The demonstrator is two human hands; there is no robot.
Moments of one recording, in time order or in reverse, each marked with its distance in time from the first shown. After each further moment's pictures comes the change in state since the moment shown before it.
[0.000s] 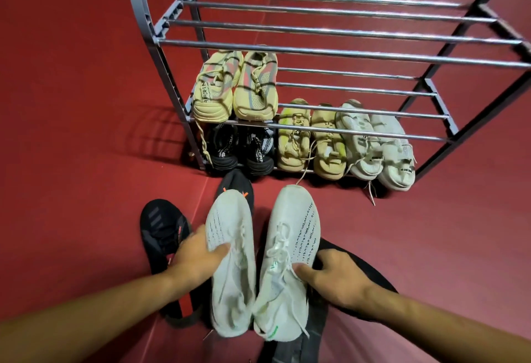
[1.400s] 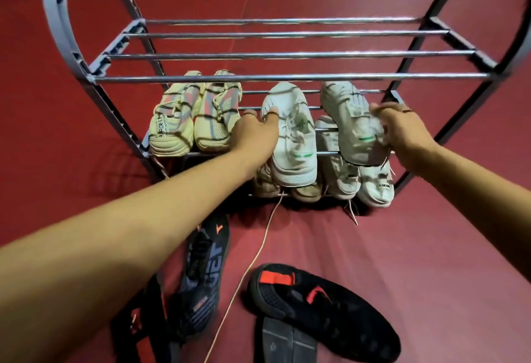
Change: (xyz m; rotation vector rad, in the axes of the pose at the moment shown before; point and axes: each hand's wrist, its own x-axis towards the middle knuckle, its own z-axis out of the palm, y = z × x) left_hand 0.096 0.284 -0.005 -0.234 0.283 0.284; right_hand 0.097 -0.022 -0.255 0.645 0.693 -0.238
